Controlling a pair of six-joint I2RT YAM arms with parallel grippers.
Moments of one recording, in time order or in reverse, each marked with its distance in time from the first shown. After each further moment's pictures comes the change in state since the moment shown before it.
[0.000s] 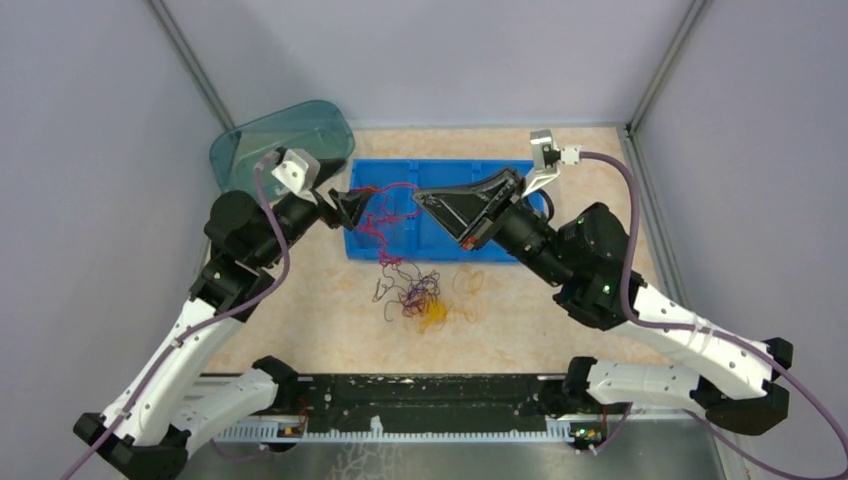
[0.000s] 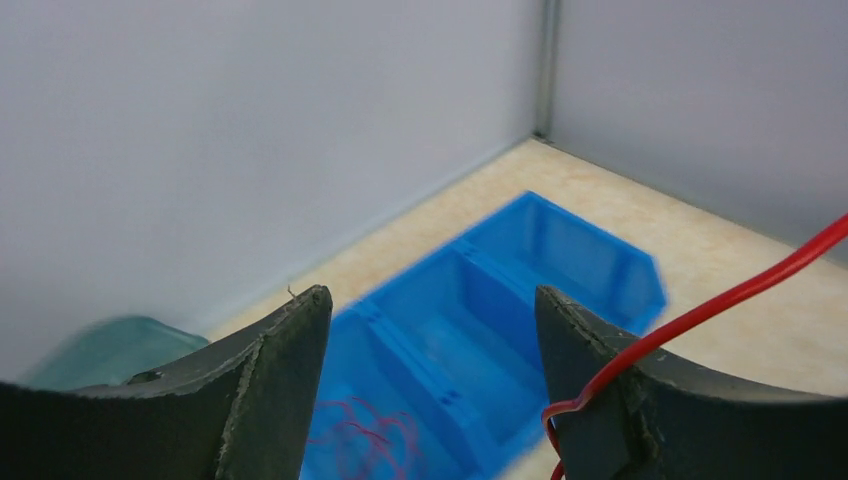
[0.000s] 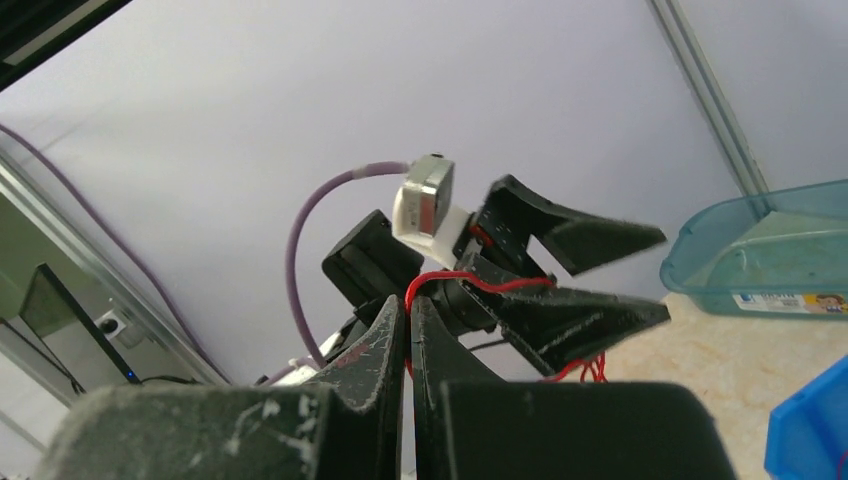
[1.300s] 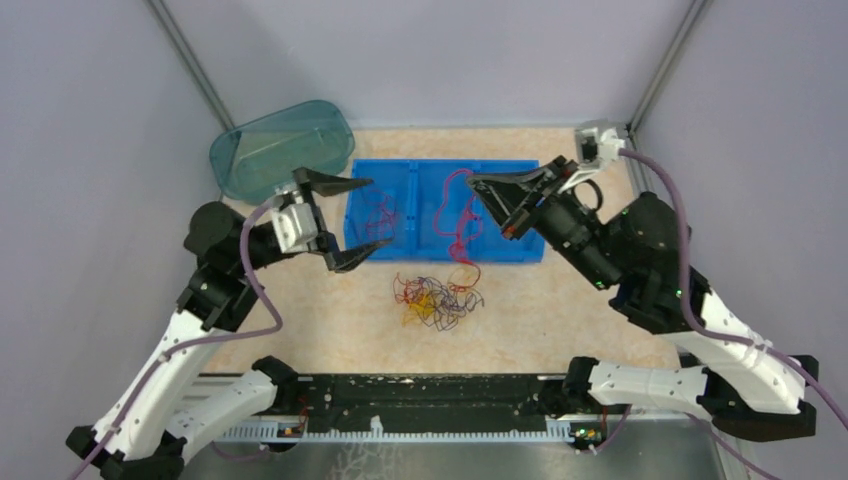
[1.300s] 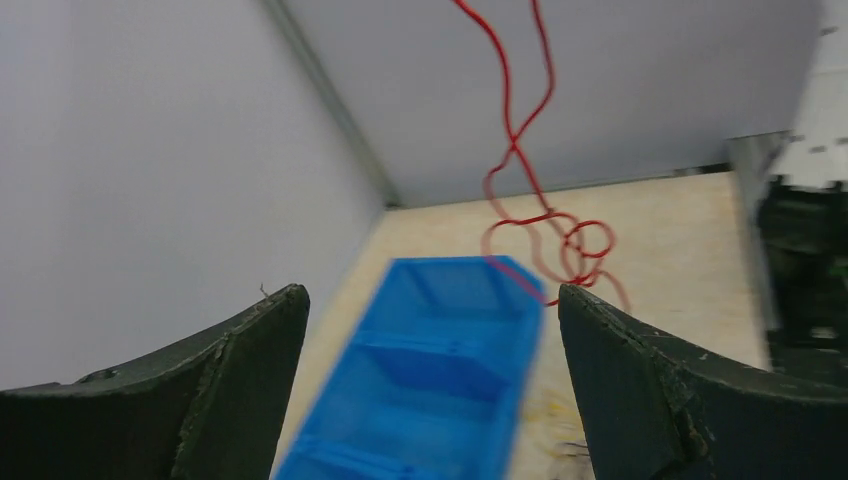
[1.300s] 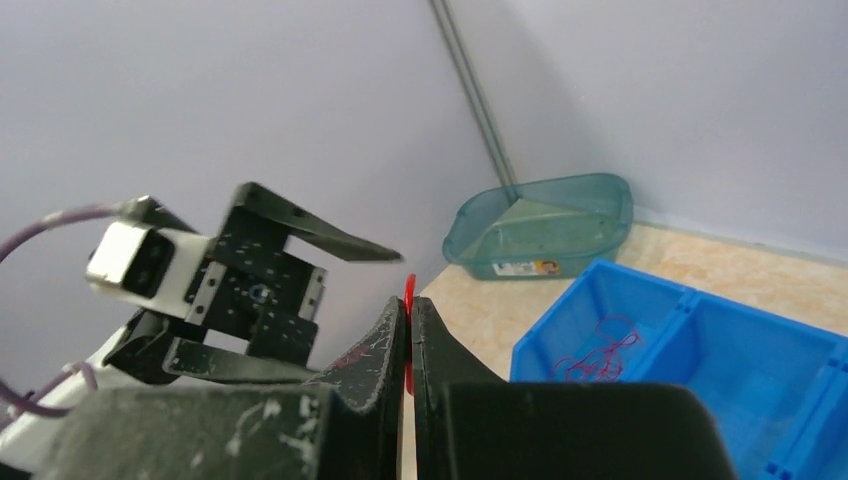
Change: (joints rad) left arm -0.017 -0.077 0.032 0.055 0.454 0.372; right arm -0.002 -0.087 0.226 -0.504 0.270 -0.321
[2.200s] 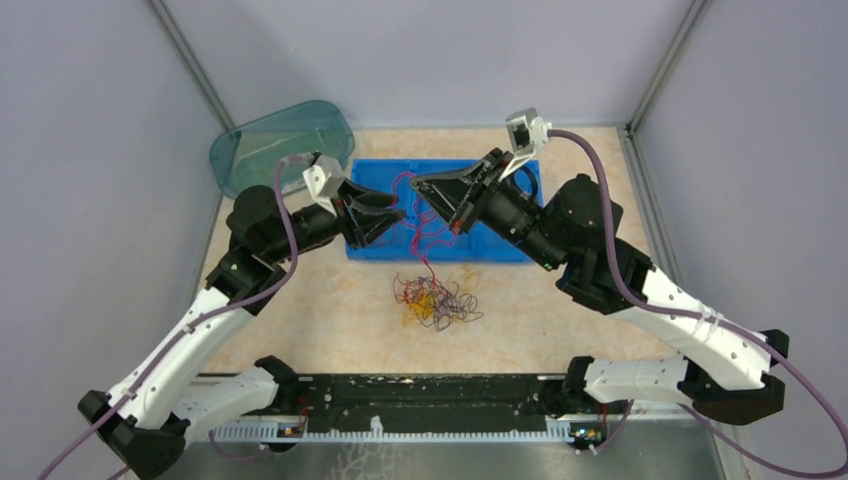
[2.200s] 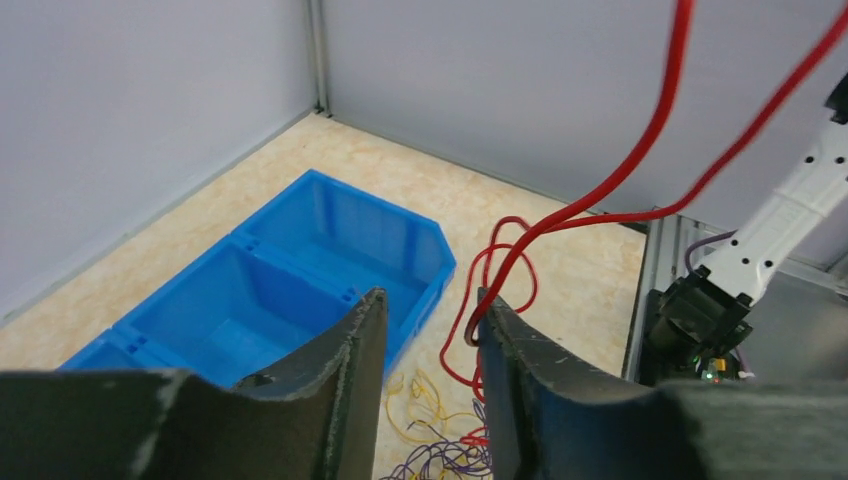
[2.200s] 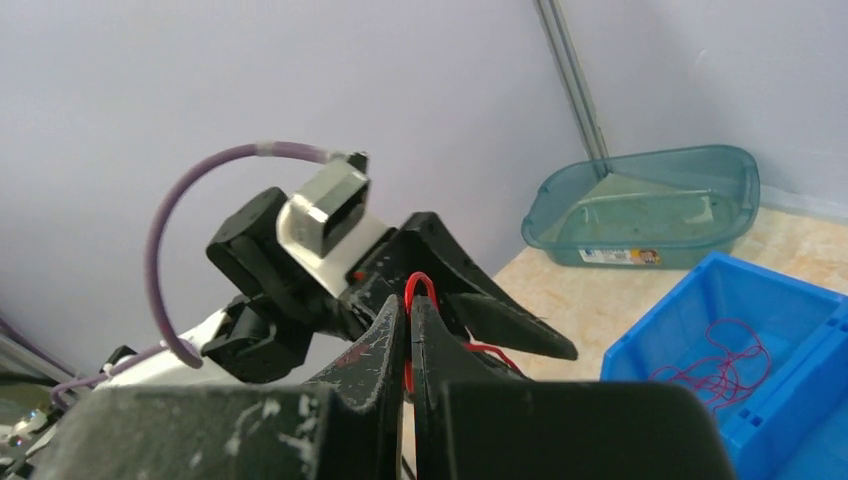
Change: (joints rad) left arm -0.067 0.132 -0.034 0.003 -0.143 -0.495; right arm 0.000 0.184 0.018 0.132 -0.162 0.117
